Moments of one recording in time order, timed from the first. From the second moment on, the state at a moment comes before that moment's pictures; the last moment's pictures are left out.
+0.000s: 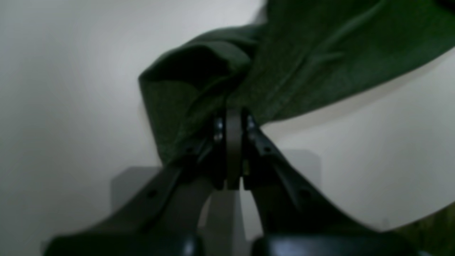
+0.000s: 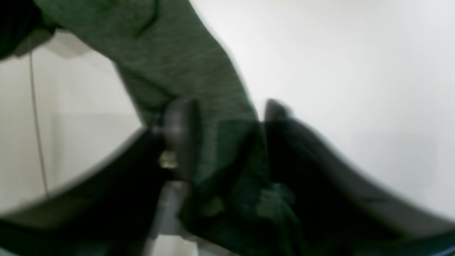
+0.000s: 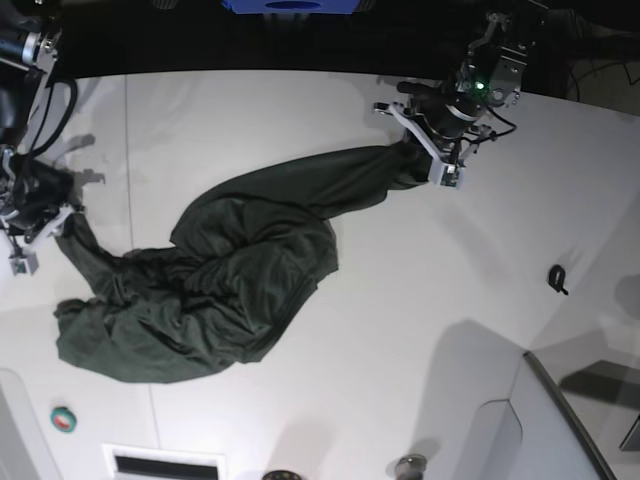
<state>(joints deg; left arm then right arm) 19.9 -20.4 12.7 86.6 -22.2 -0.8 26.2 9.8 18.6 23.4 45.8 -1.7 30.7 -25.7</state>
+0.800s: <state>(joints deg) 27.5 -20.4 -14.9 91.9 -22.4 -1.6 26.1 4.0 23.8 46.2 65.2 -3.2 30.7 -36.9</state>
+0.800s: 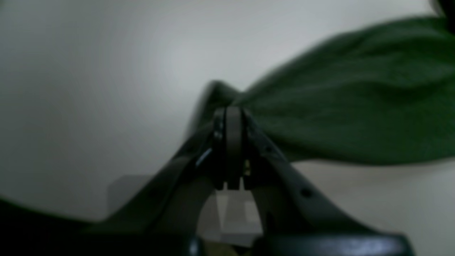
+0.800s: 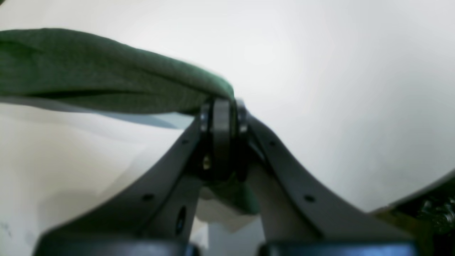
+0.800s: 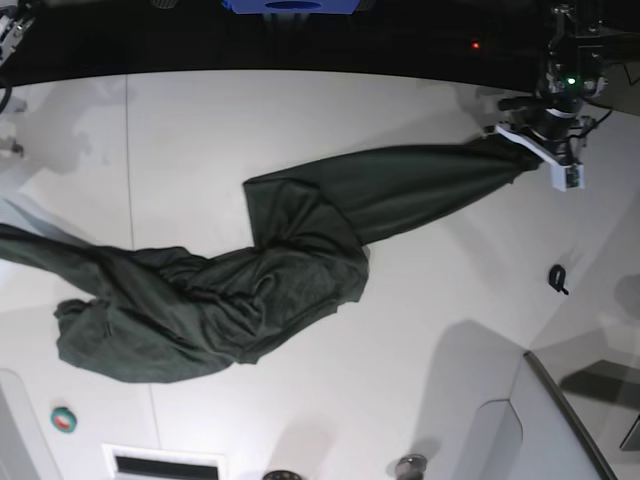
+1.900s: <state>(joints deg) 27.4 -20.1 -32.5 92.3 -22.6 -1.2 26.5 2.4 15.9 12.6 88.6 -3.4 32.0 -42.8</state>
